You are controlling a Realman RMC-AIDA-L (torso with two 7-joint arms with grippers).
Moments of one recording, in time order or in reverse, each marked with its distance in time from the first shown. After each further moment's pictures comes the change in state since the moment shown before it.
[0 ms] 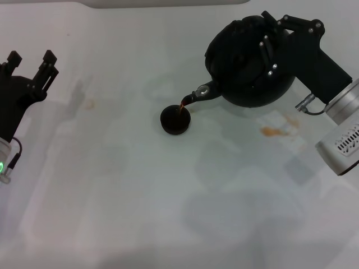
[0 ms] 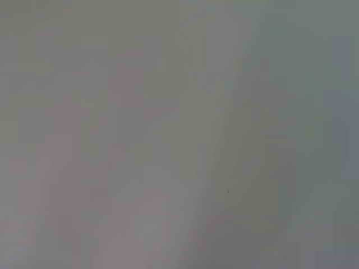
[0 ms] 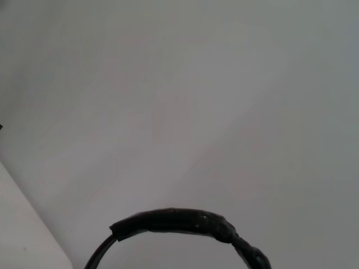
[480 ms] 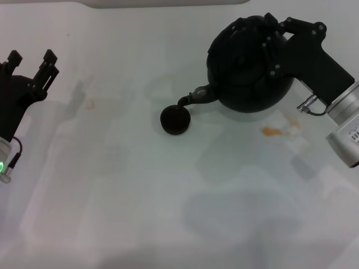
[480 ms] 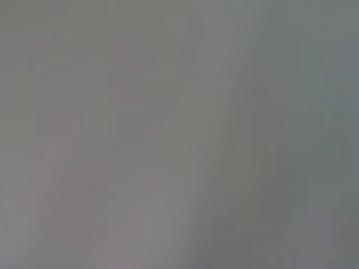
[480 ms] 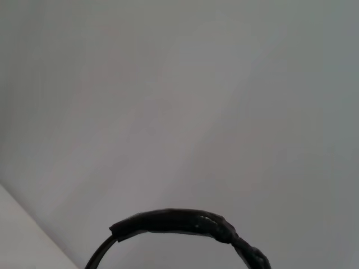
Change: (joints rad) left arm -0.002 0.000 0.000 0.000 0.001 0.000 0.001; right arm -0.003 -0.001 0.001 0.006 0.003 0.009 0.160
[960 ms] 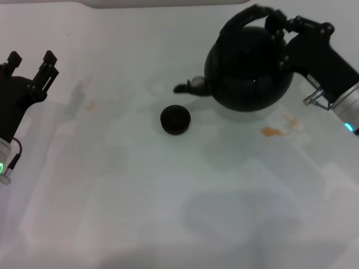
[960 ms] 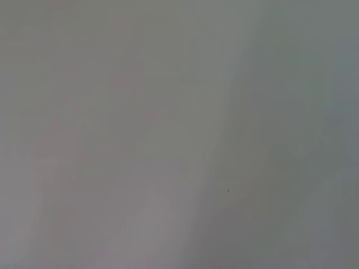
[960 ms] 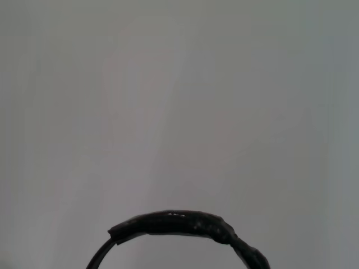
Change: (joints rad) left arm 0.003 -0.001 0.002 0.000 -0.002 0.000 0.001; right arm -0.001 -0.004 0.001 0.002 0.048 0.003 0.314
